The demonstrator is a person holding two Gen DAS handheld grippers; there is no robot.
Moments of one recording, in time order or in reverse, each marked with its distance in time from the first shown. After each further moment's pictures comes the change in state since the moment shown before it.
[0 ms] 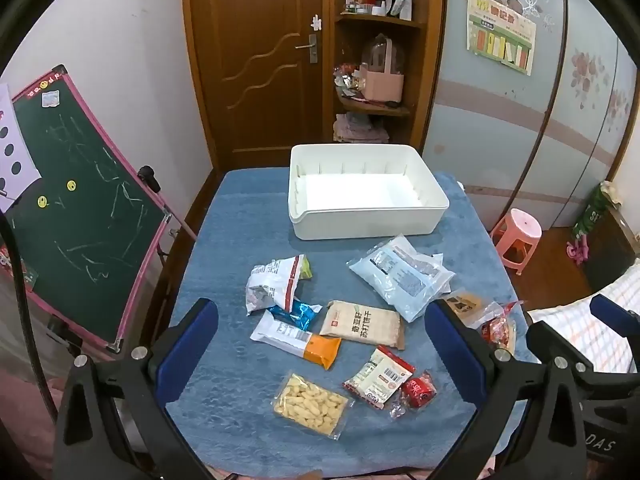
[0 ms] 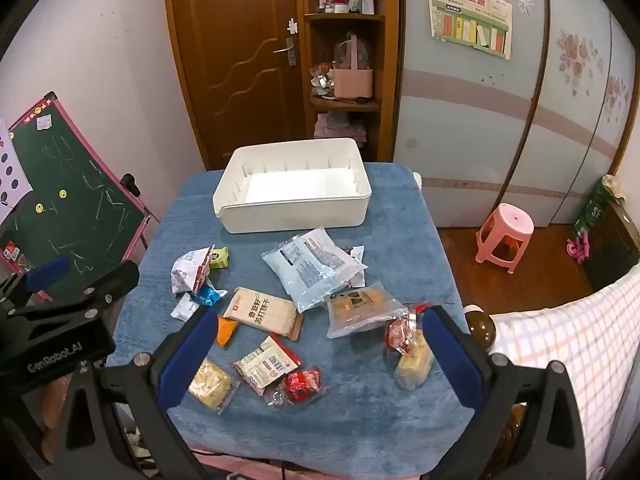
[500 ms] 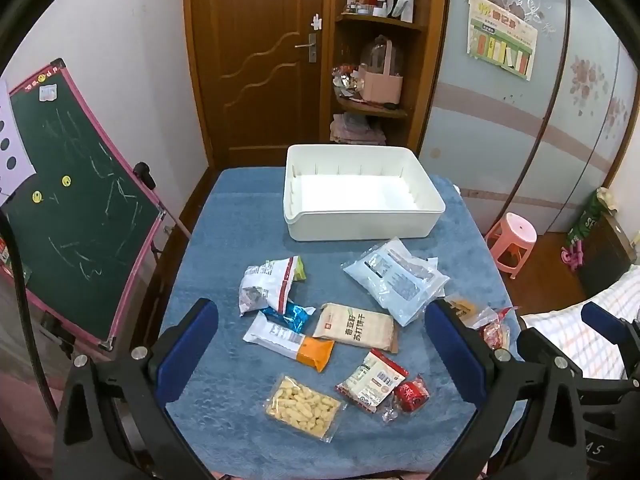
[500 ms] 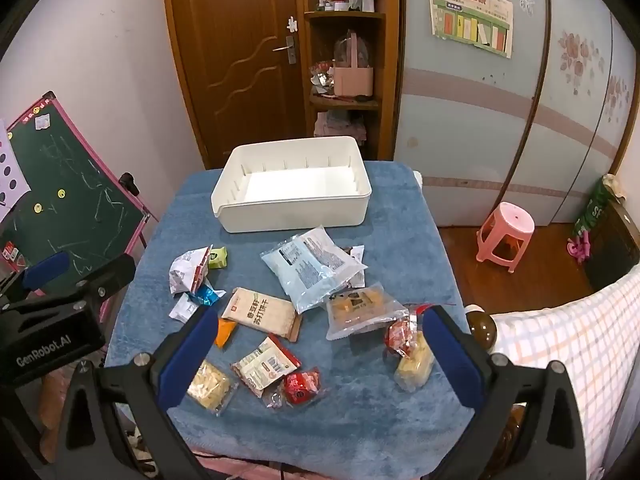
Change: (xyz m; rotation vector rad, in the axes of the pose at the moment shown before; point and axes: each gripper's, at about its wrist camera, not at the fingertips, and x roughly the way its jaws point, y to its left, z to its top) left arm 0.006 -0.003 -0.002 -0.016 0.009 -0.033; right arm 0.000 0.000 0.002 -0.003 0.009 -0.006
